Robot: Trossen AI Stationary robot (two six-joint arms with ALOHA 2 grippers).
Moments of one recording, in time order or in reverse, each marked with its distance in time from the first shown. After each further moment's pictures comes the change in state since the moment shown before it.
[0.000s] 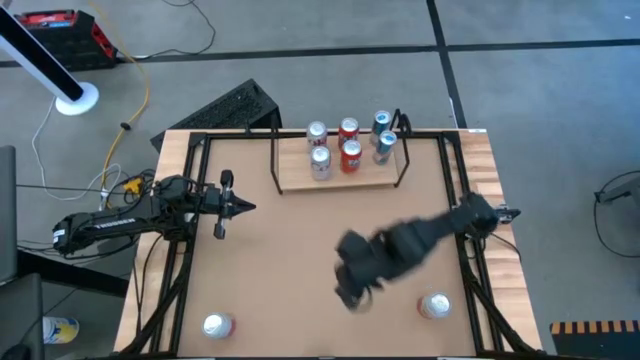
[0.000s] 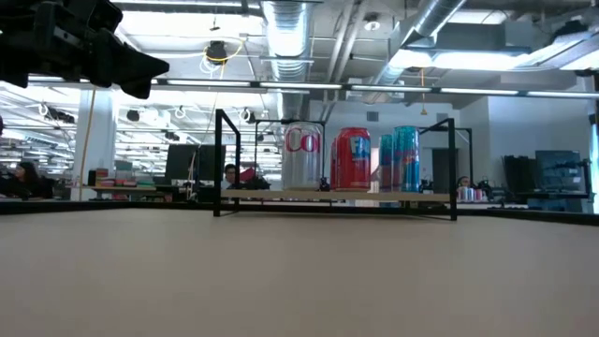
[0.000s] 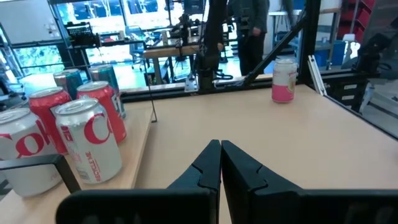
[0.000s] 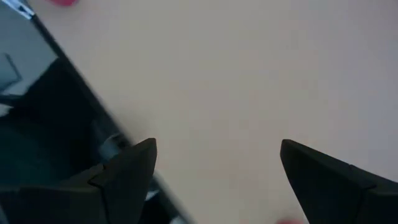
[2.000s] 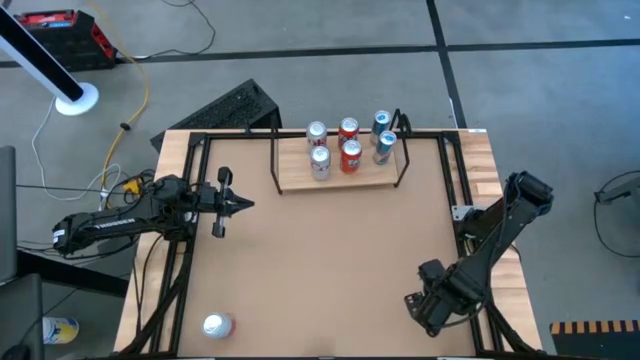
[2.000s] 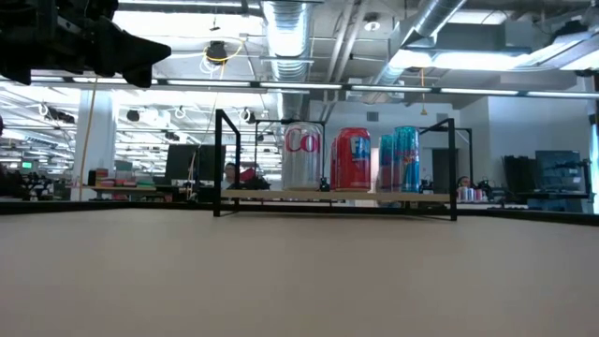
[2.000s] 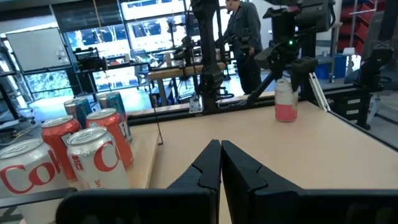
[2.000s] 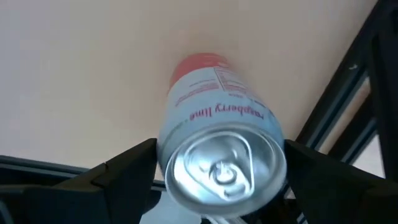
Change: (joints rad) left arm 0.000 0.000 0.000 0.092 0.000 0.016; right arm 0.371 -0.441 -1.089 0.411 -0.312 1.018
